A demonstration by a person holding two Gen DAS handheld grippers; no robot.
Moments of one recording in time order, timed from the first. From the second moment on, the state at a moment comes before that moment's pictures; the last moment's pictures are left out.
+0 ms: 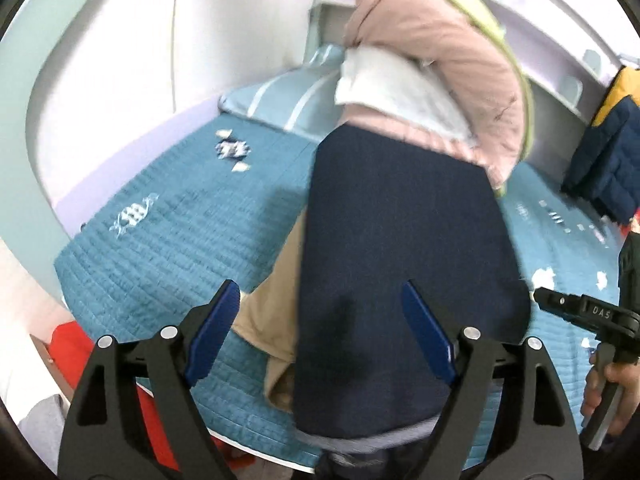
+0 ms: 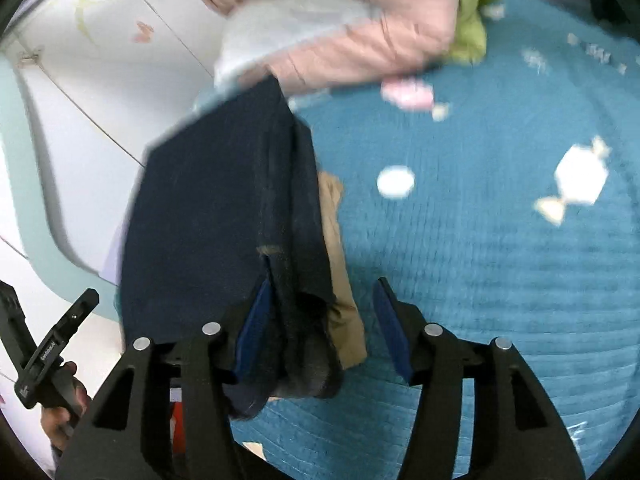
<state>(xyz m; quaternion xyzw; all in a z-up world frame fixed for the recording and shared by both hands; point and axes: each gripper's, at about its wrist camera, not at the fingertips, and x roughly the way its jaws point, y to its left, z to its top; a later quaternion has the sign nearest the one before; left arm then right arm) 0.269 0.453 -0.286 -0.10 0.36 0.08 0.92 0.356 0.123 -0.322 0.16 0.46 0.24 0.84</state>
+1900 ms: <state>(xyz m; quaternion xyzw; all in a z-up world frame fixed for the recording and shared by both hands) 0.010 0.125 -0.027 0.00 0.17 0.12 0.98 0.036 -0.048 -0.057 -0.01 0.16 0.20 0.97</state>
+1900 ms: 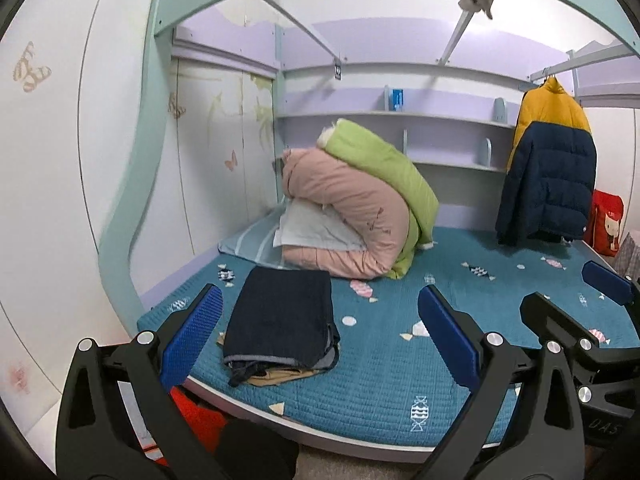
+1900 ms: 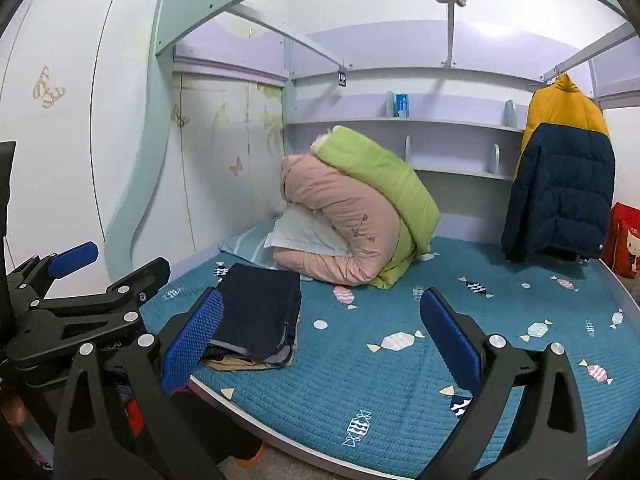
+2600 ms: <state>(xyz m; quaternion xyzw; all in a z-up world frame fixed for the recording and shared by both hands) 0.002 0.115 -0.011 0.01 0.14 0.11 0.98 0.026 -0.062 -0.045 0.00 0.14 0.18 0.97</state>
